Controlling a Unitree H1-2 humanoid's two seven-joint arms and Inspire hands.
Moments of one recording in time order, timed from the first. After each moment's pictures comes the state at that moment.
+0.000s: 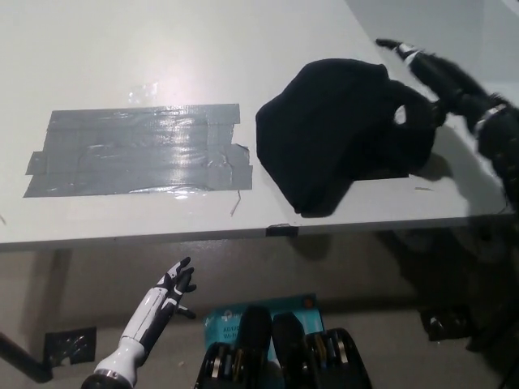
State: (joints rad) left_arm -0.14 0.20 -0.13 0.26 0.15 -0.10 -0.10; right_arm -0.89 -0.51 0.38 0.34 -0.35 0.15 0.29
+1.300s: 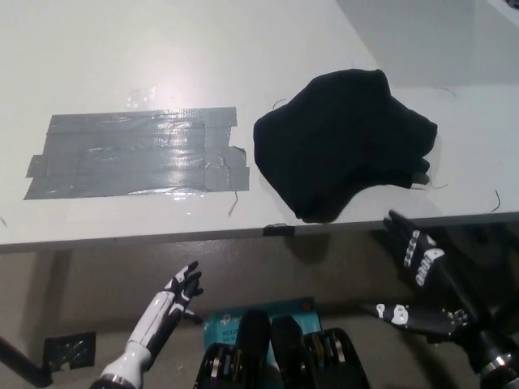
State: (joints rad) left_arm -0.12 0.19 -0.15 0.27 0.16 -0.13 -0.10; right_arm -0.07 -0.16 0.03 -0.14 0.13 0.11 0.30
